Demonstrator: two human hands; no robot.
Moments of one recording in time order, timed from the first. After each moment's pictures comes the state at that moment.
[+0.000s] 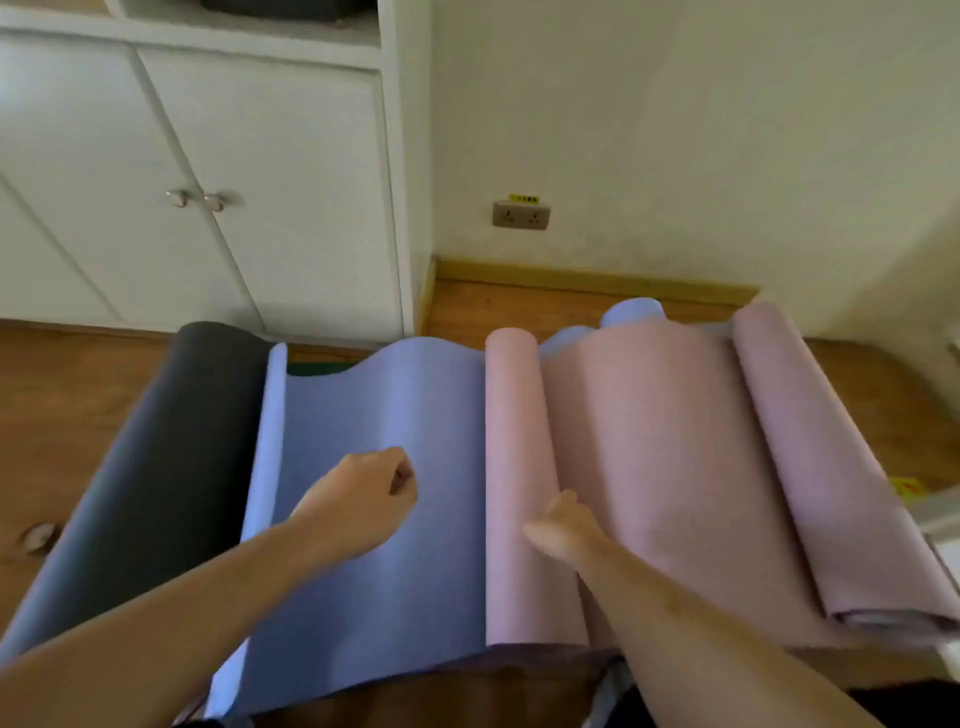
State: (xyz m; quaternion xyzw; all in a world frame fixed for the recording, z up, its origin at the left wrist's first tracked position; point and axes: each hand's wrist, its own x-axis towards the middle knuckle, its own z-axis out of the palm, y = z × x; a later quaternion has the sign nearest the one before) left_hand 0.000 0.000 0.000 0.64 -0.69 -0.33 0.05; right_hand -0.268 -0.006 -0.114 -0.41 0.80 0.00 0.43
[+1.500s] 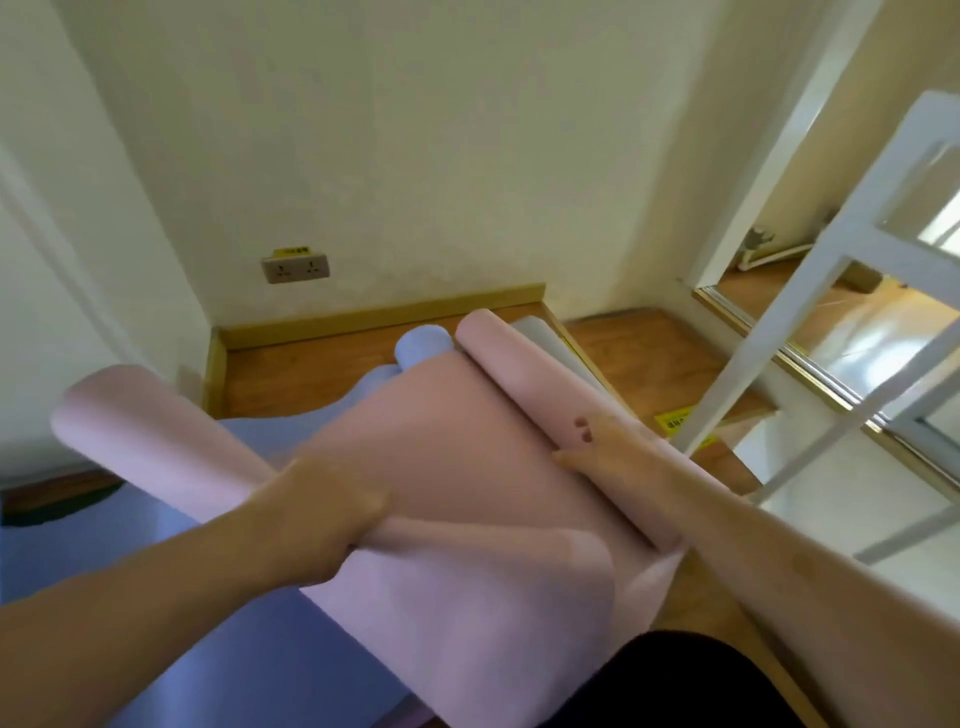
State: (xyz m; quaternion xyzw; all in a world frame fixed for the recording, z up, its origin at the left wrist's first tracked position) left_hand -0.216 -0.041 0.041 0.19 -0.97 0.13 -0.10; right_hand -0.566 0.046 0.024 -0.45 0.85 -0.10 0.28
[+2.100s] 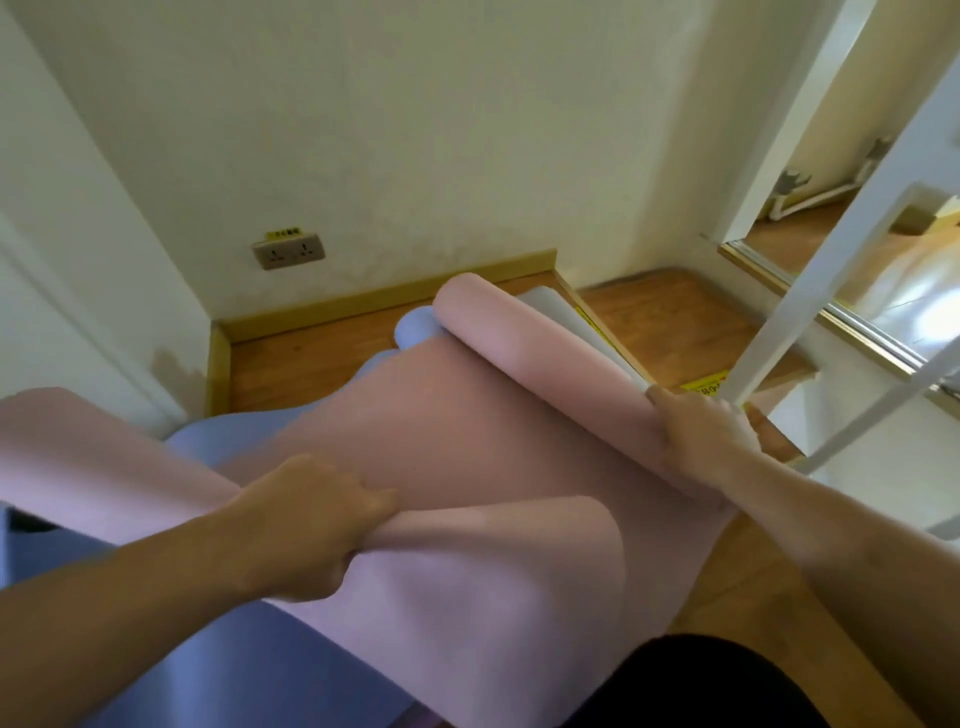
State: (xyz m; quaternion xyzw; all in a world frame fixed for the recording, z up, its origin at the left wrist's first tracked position) left_hand -0.237 -0.049 0.039 0.21 -0.96 0.09 -0.17; right_hand -0.644 0.064 -0.017 -0.52 0.85 0.09 -0.01
